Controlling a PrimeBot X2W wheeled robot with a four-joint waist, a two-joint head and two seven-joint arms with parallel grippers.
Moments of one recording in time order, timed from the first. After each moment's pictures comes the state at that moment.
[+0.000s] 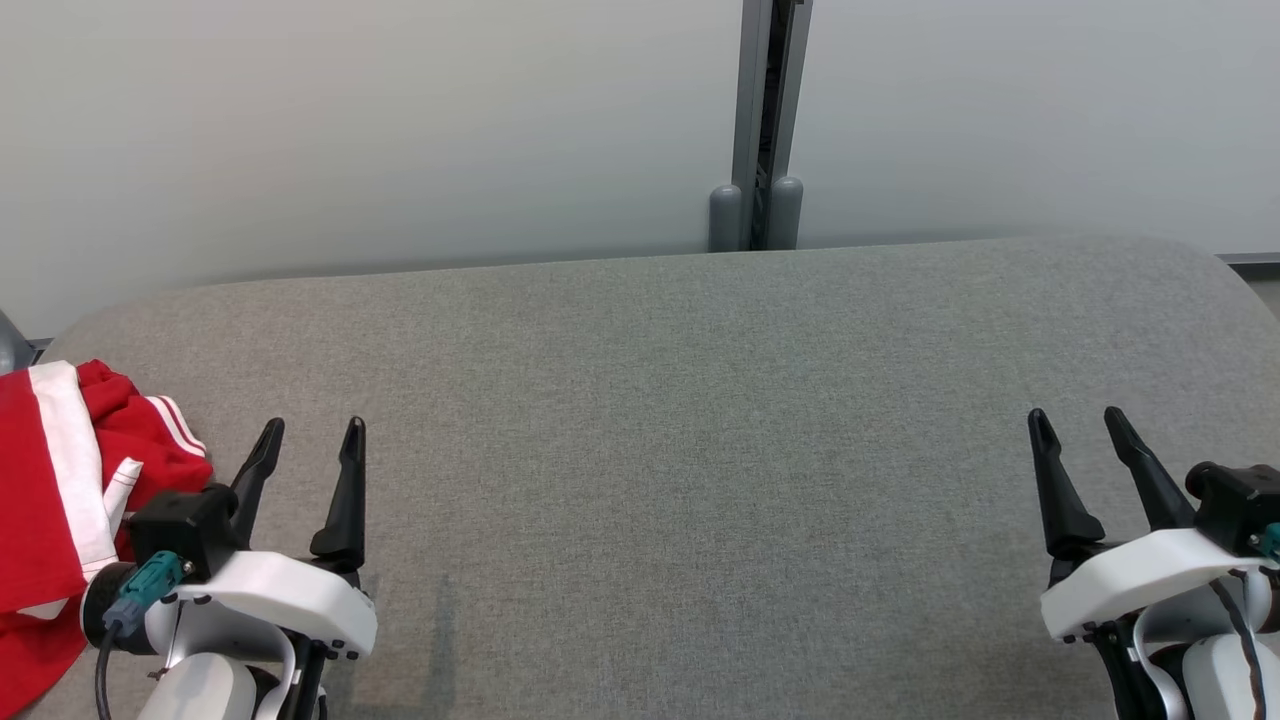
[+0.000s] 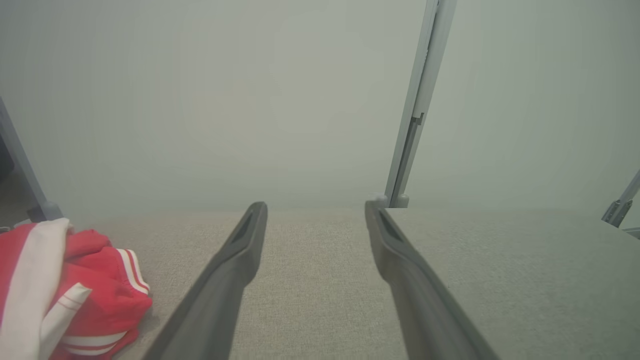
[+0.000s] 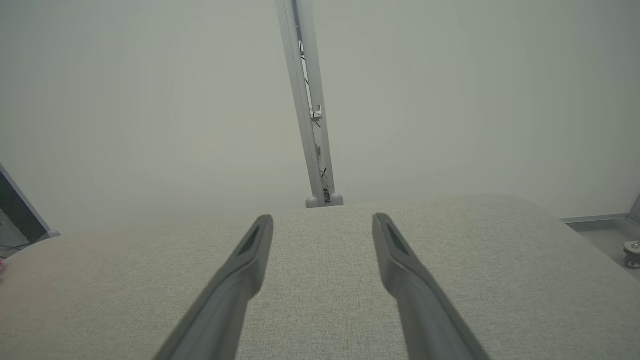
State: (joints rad) left arm -0.15 0.27 -0.22 0.20 -0.47 0.09 -0.13; right arm -0.16 -0.11 -0.01 0.23 0.28 0.13 -0.07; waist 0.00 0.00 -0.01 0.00
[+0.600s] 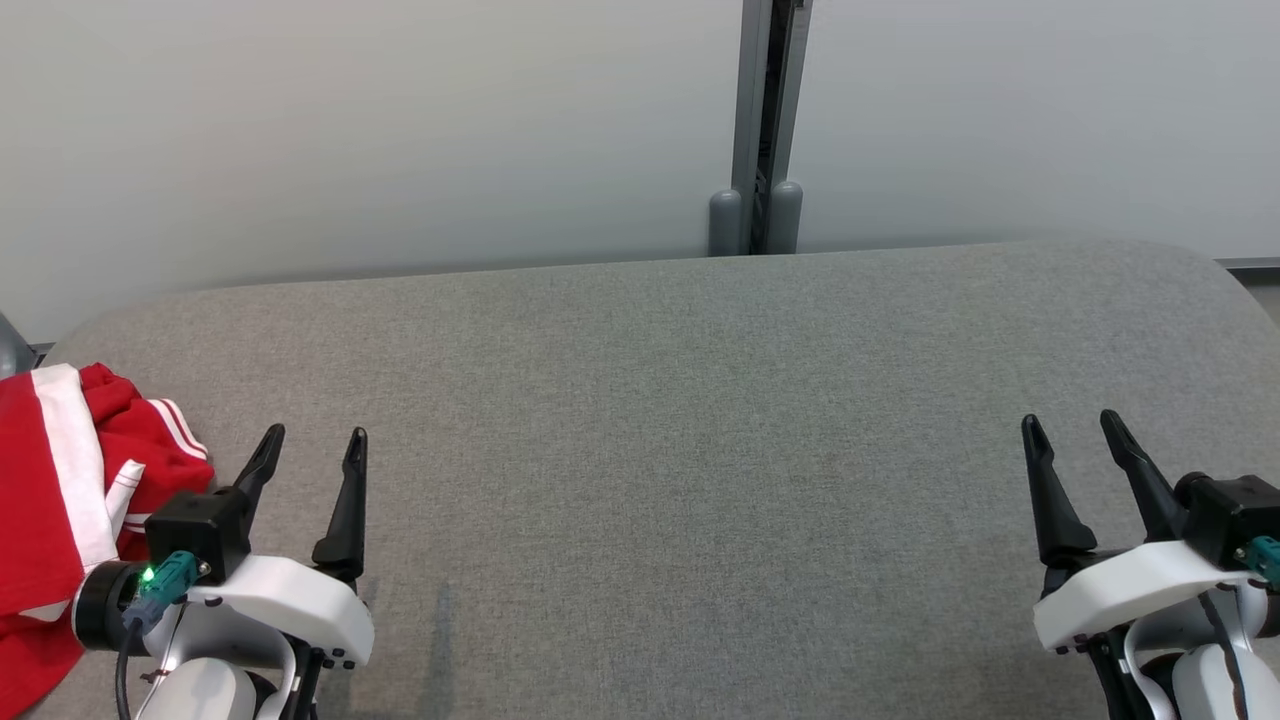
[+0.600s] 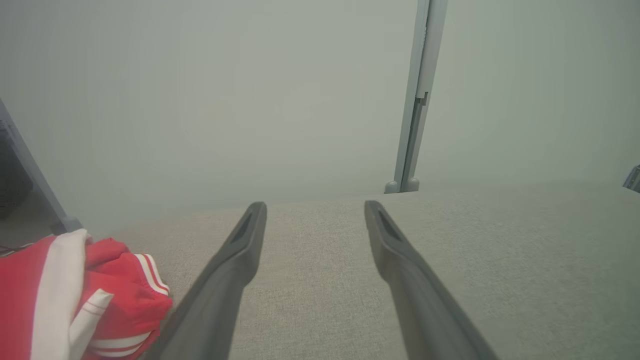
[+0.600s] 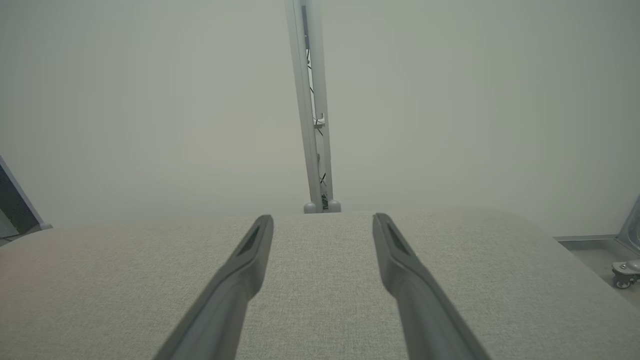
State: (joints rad) left arm -0.15 0.29 -0.24 0.20 -0.40 0.10 -0.10; right arm -0.14 -0.10 -0.01 0.21 0.23 0.13 -0.09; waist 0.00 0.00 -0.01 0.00
